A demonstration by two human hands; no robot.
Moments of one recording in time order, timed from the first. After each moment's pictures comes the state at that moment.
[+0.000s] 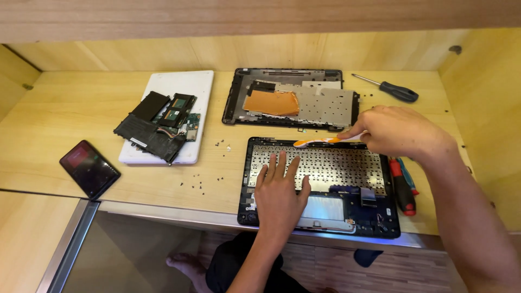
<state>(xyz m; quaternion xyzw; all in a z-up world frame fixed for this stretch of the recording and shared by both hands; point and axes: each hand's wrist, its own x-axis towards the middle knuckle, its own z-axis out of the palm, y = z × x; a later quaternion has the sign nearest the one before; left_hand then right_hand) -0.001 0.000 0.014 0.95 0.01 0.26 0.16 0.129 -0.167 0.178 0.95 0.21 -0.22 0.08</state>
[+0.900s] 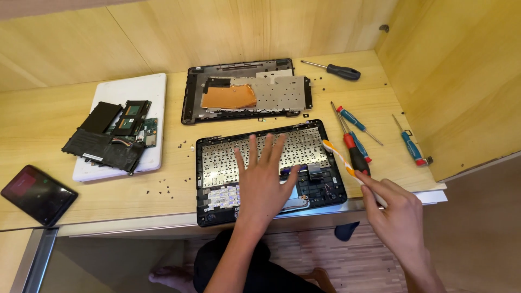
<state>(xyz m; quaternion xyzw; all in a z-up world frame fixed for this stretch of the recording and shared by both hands) -0.001 -0.016 0.037 0.97 -0.09 0.13 0.18 -0.050 -0.265 0.041 0.94 0.04 0.18 -0.30</state>
